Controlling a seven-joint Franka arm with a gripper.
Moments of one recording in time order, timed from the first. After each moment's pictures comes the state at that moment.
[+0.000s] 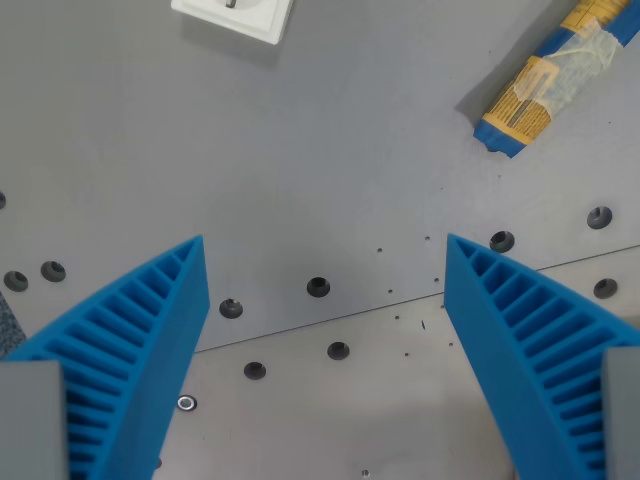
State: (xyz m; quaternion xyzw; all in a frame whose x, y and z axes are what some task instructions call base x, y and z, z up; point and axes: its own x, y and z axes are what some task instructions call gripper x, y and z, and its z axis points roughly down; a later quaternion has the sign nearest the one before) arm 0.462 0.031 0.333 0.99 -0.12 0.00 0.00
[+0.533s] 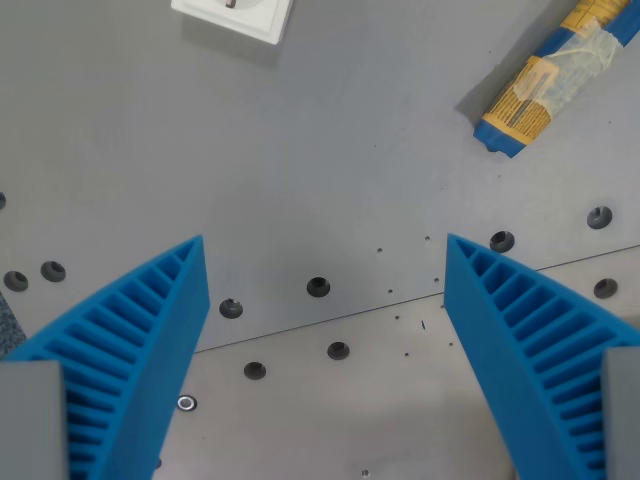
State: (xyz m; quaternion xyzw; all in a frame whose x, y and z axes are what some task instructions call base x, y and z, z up) arm 0.462 0.031 0.333 0.99 -0.12 0.00 0.00
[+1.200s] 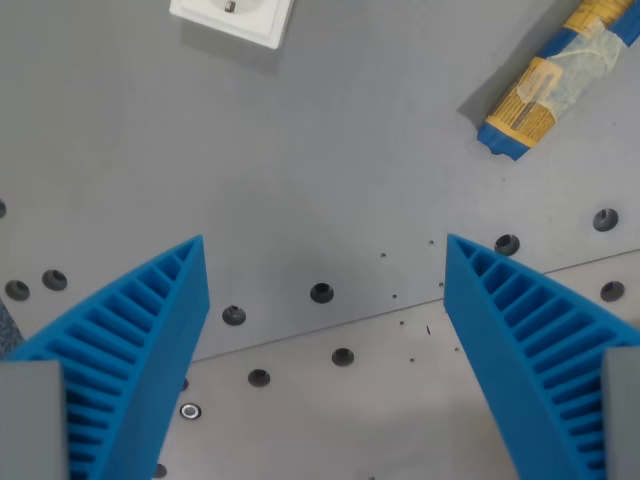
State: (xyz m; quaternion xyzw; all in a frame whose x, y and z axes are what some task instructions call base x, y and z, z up) arm 0.466 0.031 0.326 0.99 -0.13 0.00 0.00
